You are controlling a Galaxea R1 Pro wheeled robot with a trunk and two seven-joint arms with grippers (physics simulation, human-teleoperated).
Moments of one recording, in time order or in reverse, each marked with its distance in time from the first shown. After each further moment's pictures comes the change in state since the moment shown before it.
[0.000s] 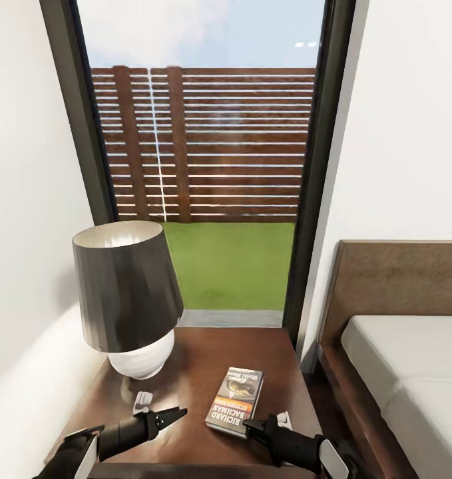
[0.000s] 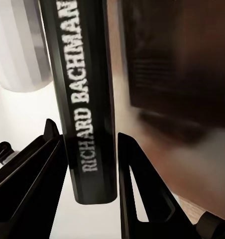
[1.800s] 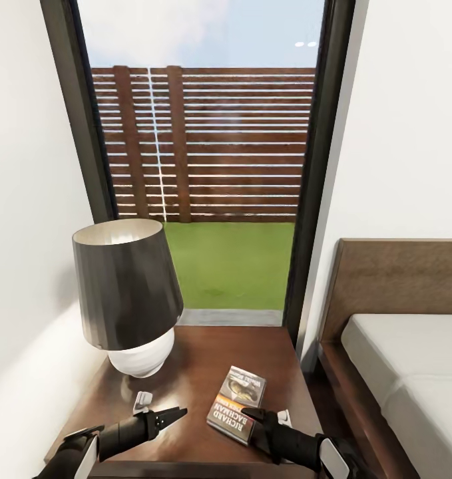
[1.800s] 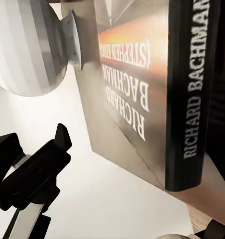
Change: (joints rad) left arm 0.000 0.000 0.000 0.000 0.001 0.001 0.000; right arm -0.001 0.000 -0.006 -0.002 -0.025 0.005 0.010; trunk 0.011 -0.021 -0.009
